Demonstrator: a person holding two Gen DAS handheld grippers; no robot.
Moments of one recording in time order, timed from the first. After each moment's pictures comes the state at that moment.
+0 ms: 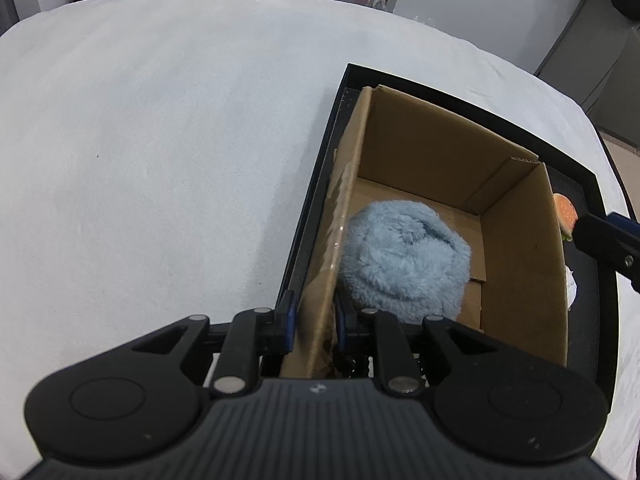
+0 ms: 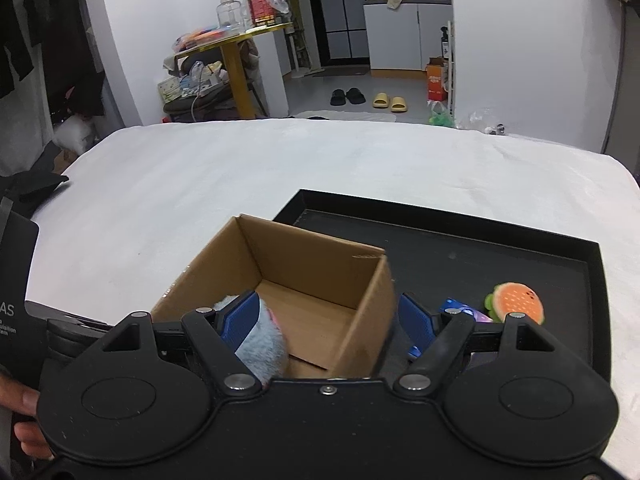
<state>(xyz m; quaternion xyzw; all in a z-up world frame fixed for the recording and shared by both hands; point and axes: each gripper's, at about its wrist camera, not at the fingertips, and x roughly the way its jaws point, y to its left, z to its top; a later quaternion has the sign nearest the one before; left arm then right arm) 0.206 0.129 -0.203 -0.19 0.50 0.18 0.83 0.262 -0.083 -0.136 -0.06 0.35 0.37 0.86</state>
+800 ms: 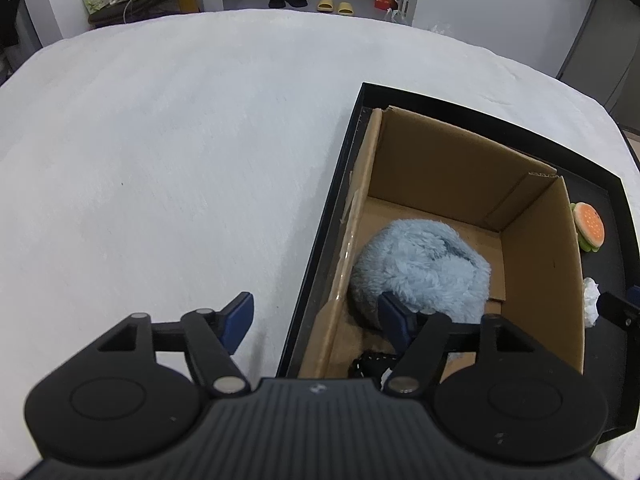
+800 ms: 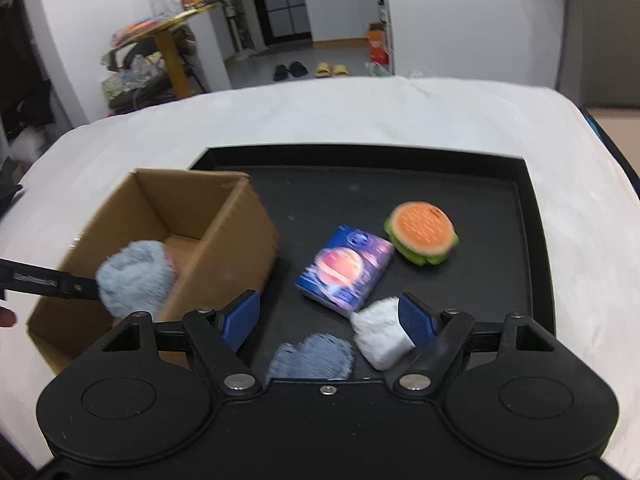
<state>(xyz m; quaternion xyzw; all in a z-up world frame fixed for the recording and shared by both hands) 0.214 0.115 -0.194 -0.15 0.49 0.22 0.83 0.285 -0.151 -0.188 -0.04 0.40 0.30 0.87</state>
